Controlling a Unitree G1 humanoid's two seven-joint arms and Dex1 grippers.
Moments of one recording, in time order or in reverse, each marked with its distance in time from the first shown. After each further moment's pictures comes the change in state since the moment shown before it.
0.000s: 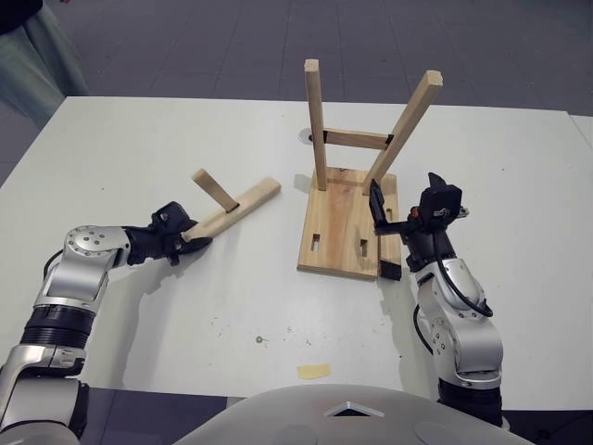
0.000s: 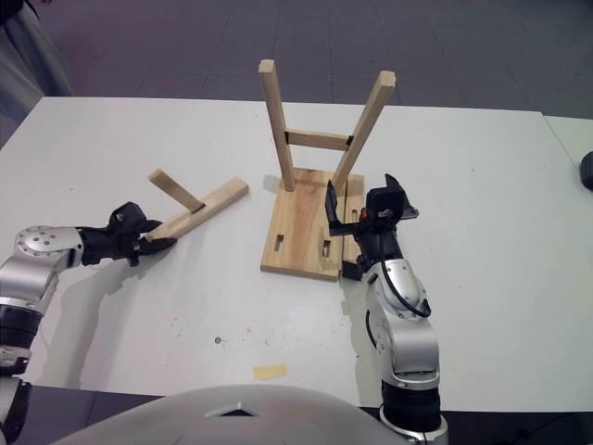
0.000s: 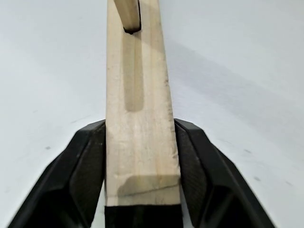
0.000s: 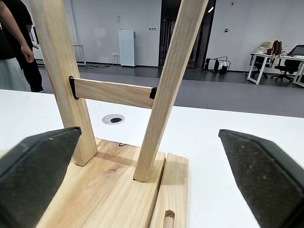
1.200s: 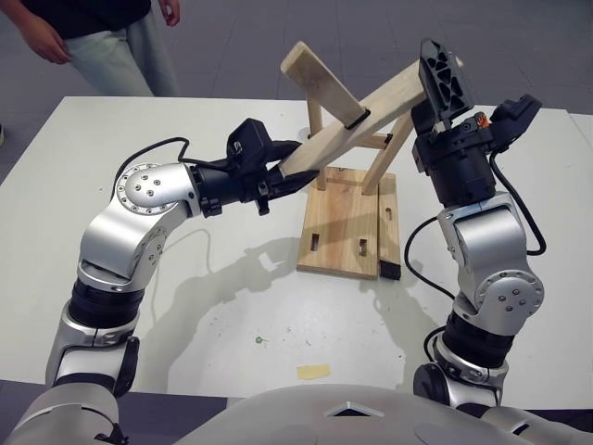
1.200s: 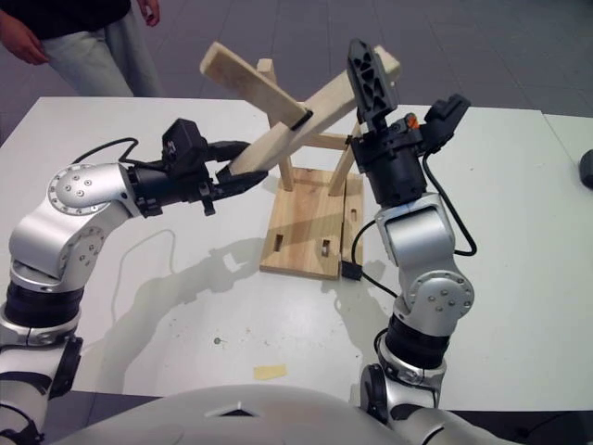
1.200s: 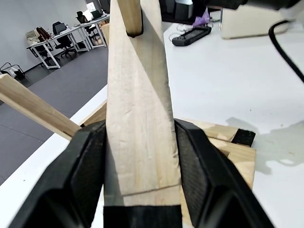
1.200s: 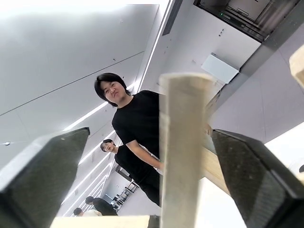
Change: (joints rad) left arm -0.243 -0.109 -0.152 -0.660 -0.180 0.196 0.062; right arm -0.354 0.054 -0.236 -0.012 1.365 0.096 -0.419
